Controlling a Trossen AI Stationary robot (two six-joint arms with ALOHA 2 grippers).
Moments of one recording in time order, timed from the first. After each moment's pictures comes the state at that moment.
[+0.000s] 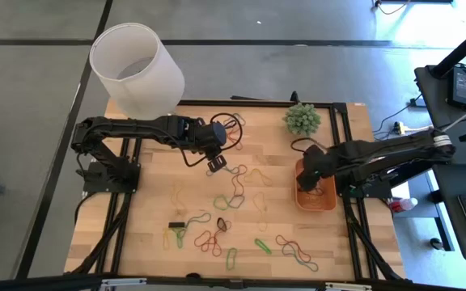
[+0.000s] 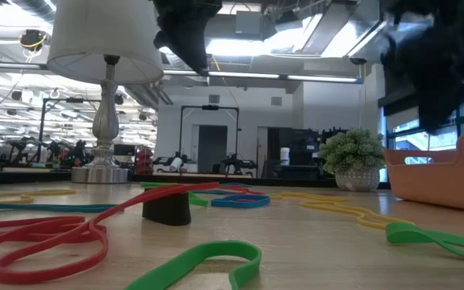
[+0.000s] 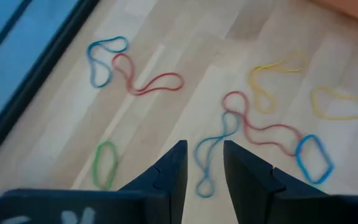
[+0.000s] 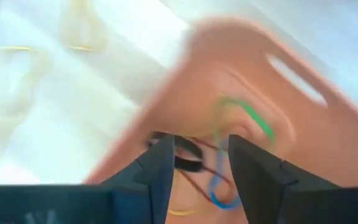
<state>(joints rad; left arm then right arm) 0.06 1.58 1.49 -0.97 -0.28 -0.40 0.12 1.03 0.77 -1.04 0.16 0.98</state>
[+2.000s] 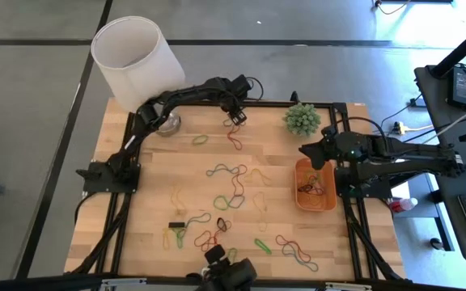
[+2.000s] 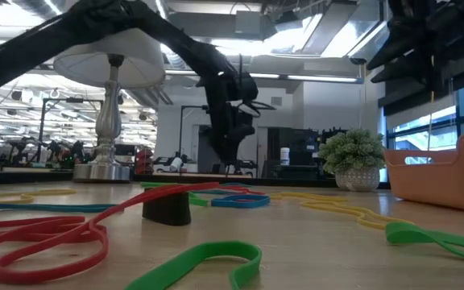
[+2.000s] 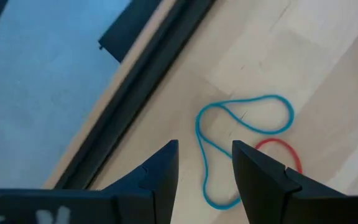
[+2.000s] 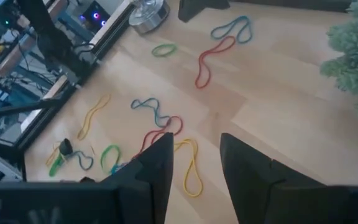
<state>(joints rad) 0.59 2.30 1.99 -0.89 -0.13 -0.01 -0.05 0.58 0.62 -0.59 0.28 0.84</state>
